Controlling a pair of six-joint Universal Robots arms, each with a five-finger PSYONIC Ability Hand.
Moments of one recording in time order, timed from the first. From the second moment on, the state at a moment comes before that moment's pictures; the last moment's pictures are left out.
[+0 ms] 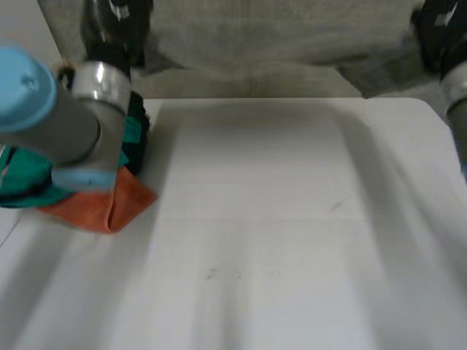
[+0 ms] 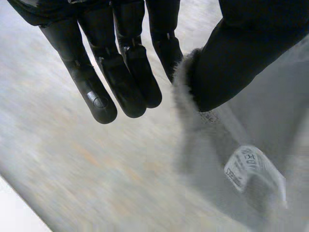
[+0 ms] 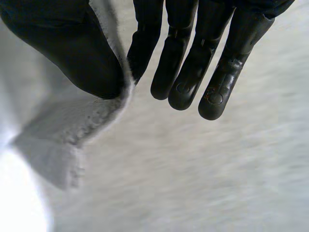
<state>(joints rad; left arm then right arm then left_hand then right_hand) 4.27 -2.02 -1.24 3.72 -1.61 3.77 1.75 -1.23 1.30 -0.38 1.47 2.22 1.16 1.20 1.19 1.20 0.98 0.99 1.18 1.19 1.19 1.00</state>
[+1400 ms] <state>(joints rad) 4.18 -1.87 -1.76 2.98 -1.60 3.94 1.29 -1.33 1.68 0.47 1.24 1.95 1.16 1.20 1.19 1.20 0.98 1.00 1.18 1.19 1.19 0.99</state>
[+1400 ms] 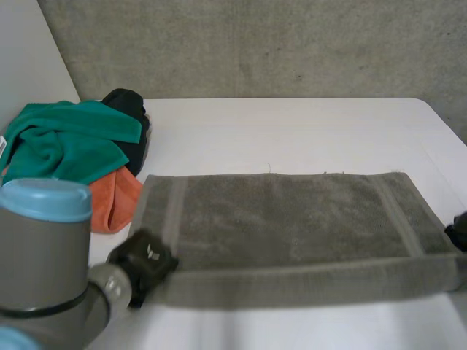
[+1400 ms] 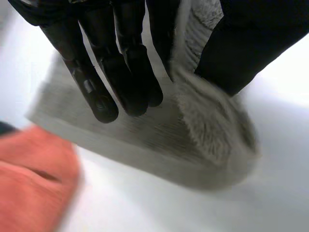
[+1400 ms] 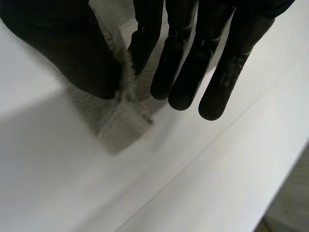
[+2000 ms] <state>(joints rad) 4.17 -2.48 -1.06 3.60 -1.72 4.07 1.63 -0.72 1.14 -0.29 1.49 2.18 0.19 0.21 0.21 0.21 0.05 0.20 0.22 0.21 0.24 0.06</state>
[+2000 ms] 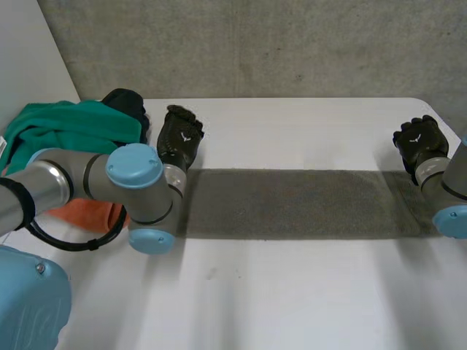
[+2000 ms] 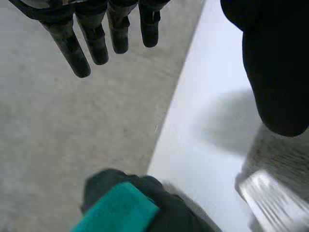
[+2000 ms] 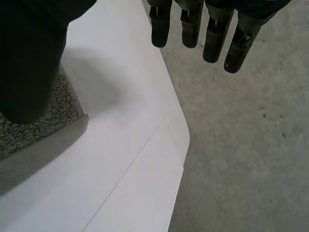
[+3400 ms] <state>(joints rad) 4.14 -1.94 -1.66 3.71 -1.72 3.79 1.81 -1.22 1.64 -0.46 1.06 2.22 0.19 0.21 0.21 0.20 0.05 0.98 1.18 1.19 1.19 0.99</state>
